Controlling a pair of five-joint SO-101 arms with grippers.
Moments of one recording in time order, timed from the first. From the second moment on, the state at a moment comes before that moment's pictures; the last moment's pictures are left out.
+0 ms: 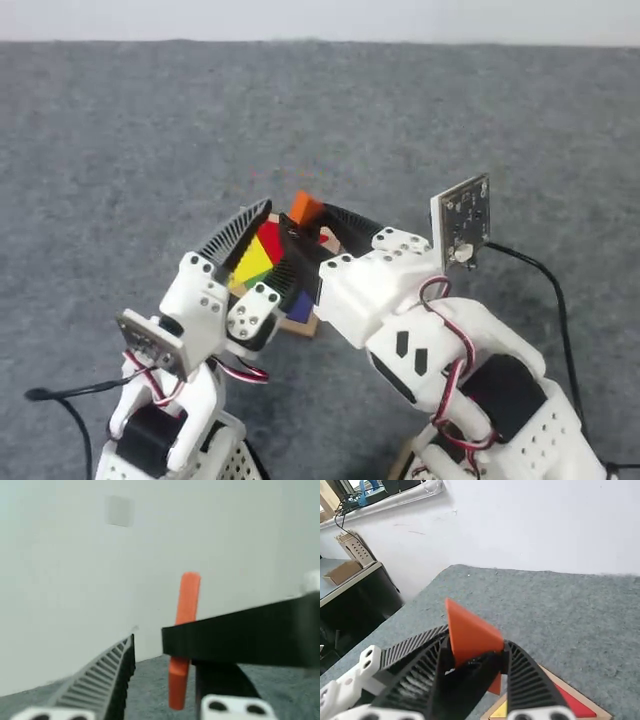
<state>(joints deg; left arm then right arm) 21.2 -103.4 77.1 33.5 5.3 -48.8 -65.9 39.1 47.9 -22.3</state>
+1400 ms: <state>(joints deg) 17.4 -95.1 81.0 44.3 -30.0 -16.3 -67.4 38.2 50.4 -20.9</state>
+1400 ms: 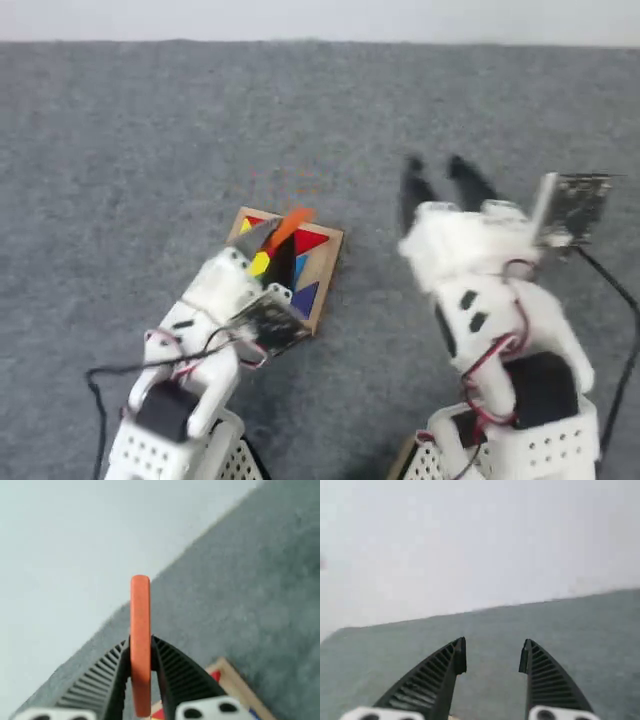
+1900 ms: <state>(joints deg) 17.8 -31.7 59.7 39.5 -49.3 -5.4 -67.4 43.7 60.2 -14.8</state>
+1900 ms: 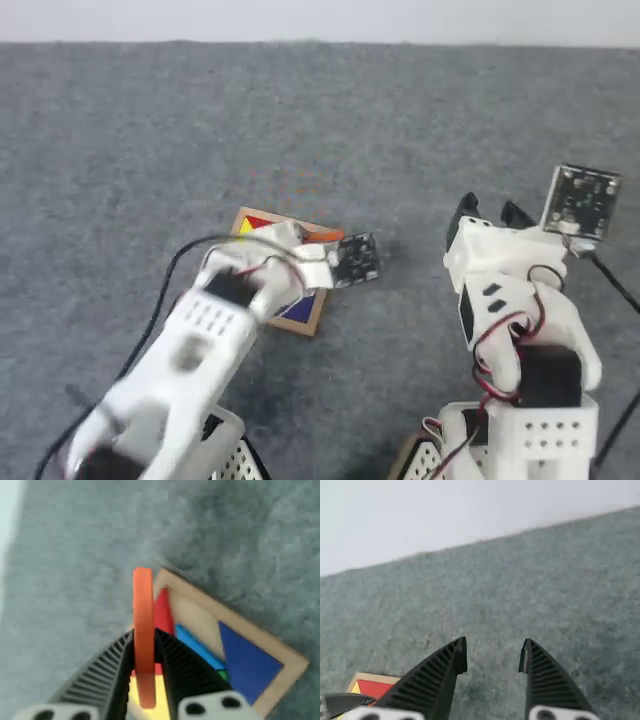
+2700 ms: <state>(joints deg) 12.6 -9.0 45.7 43.6 -59.4 -7.6 -67.2 47.5 57.1 -14.6</state>
